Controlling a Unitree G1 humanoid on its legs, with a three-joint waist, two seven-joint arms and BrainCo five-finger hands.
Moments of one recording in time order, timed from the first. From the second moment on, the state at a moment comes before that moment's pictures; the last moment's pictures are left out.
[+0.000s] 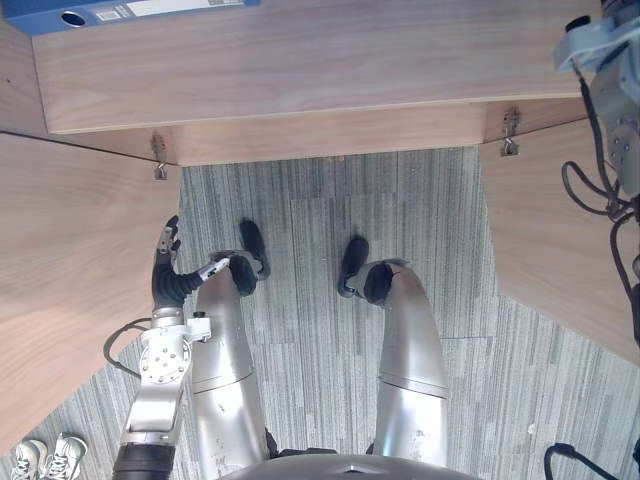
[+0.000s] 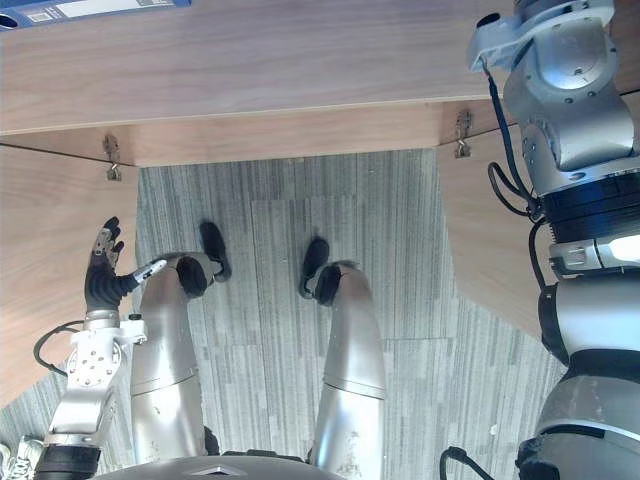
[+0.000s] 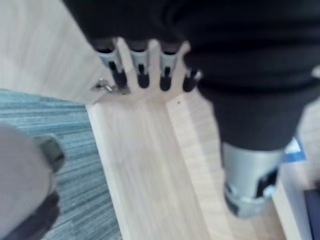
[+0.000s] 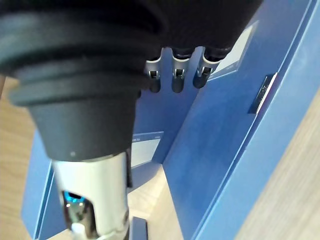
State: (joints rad) left arm 0.08 0.19 0.06 -0.10 0.04 -0.16 0.23; right arm -1.18 -1.03 0.40 0.32 0.53 -0.10 -0.11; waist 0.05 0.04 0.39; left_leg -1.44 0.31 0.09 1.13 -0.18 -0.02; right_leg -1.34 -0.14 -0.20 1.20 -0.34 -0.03
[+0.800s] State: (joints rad) left arm 0.03 0.20 0.16 -0.19 0.04 -0.17 0.13; right arm -0.63 -0.94 0.15 -0.01 0.46 -0.12 0.10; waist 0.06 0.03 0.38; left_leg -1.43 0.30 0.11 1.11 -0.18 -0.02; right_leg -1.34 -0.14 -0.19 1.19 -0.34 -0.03
